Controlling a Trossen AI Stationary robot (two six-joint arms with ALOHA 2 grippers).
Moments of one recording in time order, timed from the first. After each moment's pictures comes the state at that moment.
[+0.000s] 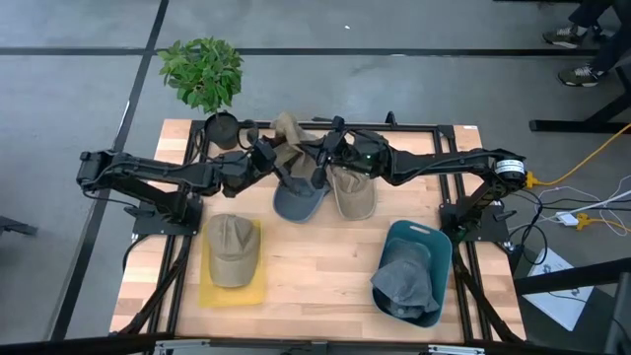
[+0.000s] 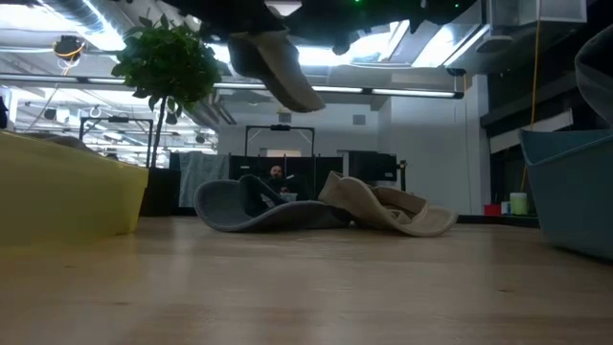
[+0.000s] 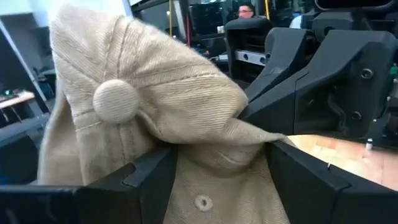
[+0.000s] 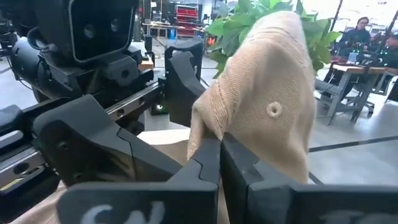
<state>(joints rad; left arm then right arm) 0.04 1.19 0.80 0.34 -0.68 0.11 -0.15 1.61 1.19 0.45 0.17 -0.10</state>
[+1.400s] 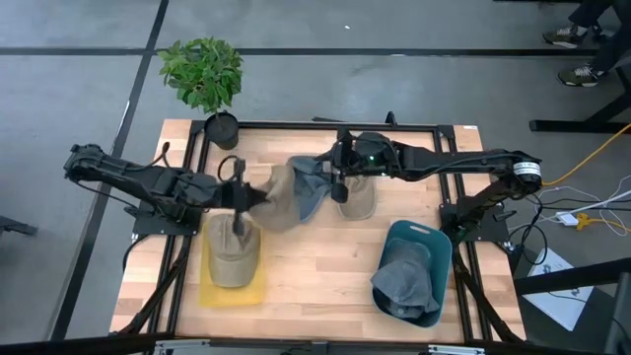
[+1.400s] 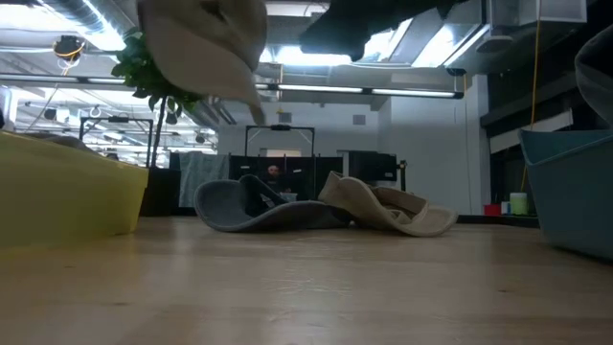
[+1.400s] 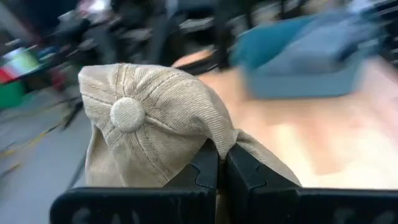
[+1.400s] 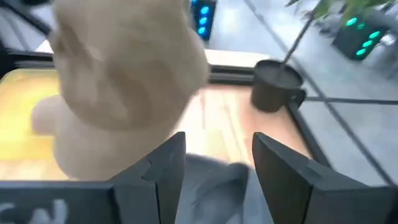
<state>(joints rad) -0.26 0.87 0.80 -0.28 -0.41 0.20 -0.14 1.48 1.19 -0.04 0.02 -0.16</state>
